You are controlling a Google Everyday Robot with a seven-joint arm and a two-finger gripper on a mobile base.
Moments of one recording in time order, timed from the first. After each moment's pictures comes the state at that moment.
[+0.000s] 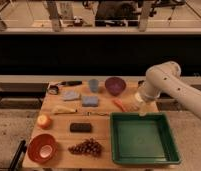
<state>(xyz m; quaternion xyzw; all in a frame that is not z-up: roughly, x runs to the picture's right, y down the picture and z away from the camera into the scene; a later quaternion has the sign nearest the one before) 0.228 0.066 0.758 -0.25 -0.04 0.03 0.97</state>
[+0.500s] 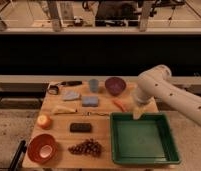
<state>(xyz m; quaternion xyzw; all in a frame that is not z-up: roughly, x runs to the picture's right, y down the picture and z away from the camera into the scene) 0.171 0.094 0.738 -0.24 -0.05 -0.02 0.97</state>
